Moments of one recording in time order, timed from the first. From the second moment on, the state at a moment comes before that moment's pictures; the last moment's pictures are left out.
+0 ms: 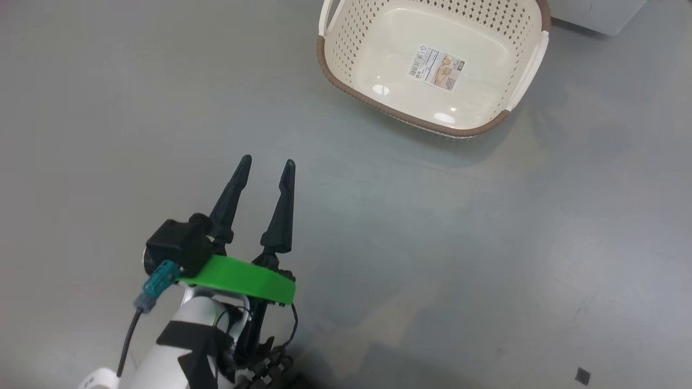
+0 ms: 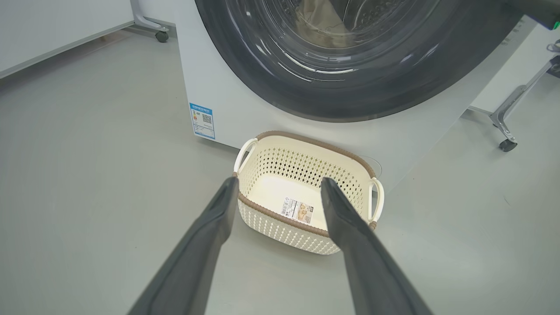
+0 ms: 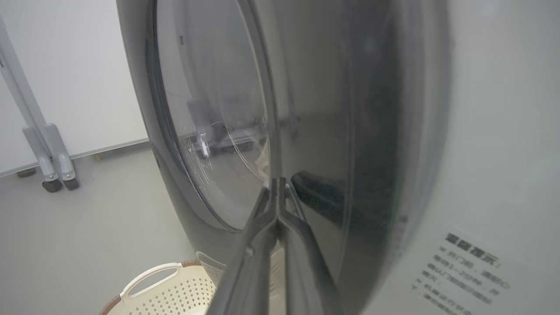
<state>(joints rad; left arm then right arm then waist) -0.39 0.07 -0.40 0.20 -0.43 -0.13 -0.26 -1.25 -0.34 0.42 0.79 0.22 0.13 -0.26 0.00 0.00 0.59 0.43</state>
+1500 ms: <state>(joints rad) -0.26 0.13 -0.35 0.26 -0.42 -0.13 -0.26 -0.76 -0.27 0.31 0.58 0.27 0.13 -0.26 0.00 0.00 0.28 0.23</state>
